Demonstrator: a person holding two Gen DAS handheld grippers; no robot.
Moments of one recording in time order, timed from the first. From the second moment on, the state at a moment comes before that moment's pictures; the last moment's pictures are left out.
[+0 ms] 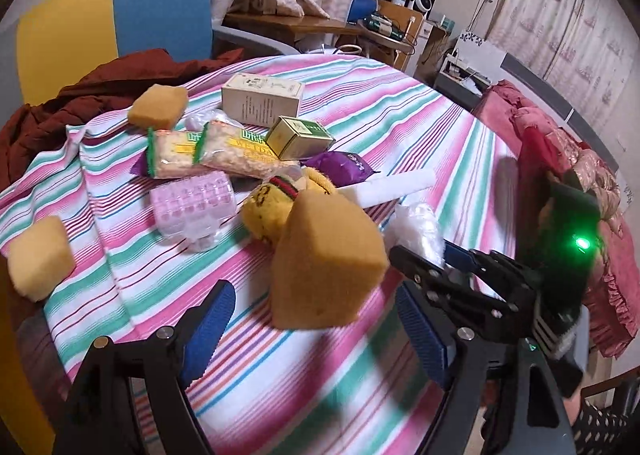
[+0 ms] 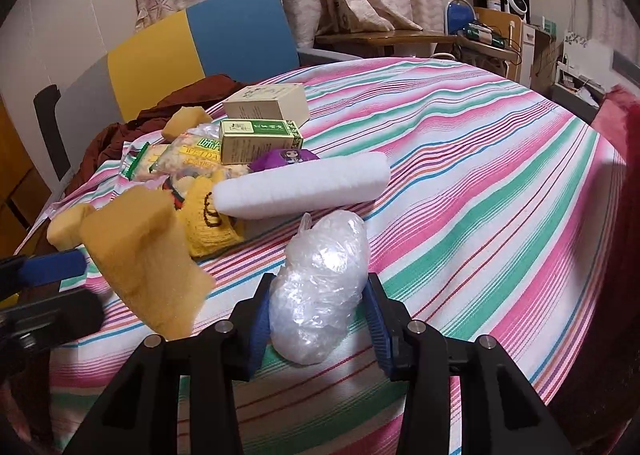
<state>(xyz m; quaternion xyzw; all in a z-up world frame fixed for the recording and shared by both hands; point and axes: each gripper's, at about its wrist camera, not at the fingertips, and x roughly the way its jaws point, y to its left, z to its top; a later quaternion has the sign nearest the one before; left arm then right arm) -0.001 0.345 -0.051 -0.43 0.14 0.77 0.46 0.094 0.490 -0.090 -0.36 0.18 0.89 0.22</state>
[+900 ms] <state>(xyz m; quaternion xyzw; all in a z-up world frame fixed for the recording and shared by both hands) -0.007 0.301 -0.050 -0.44 0.08 0.77 0.46 0.091 0.464 -0.085 -0.37 0.16 0.89 0.21</state>
